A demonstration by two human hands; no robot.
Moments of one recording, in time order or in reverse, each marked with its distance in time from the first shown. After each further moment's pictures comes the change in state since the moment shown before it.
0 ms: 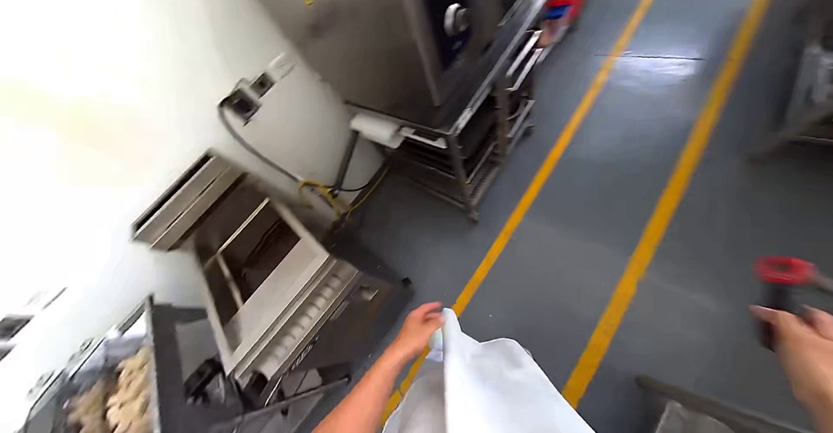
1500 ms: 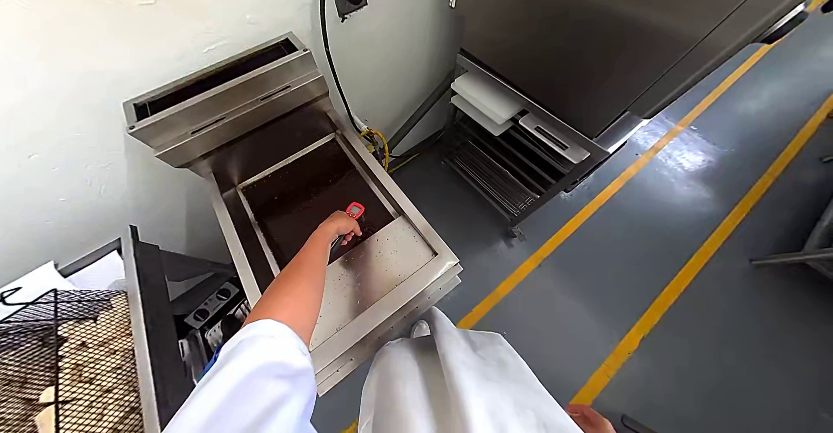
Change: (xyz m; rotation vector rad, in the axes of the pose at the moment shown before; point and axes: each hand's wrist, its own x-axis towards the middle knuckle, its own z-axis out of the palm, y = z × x) left_hand 0.093 -0.122 -0.604 0.103 0.310 -0.473; right_hand -0.278 0.034 0.415 -0.667 -0.606 0.199
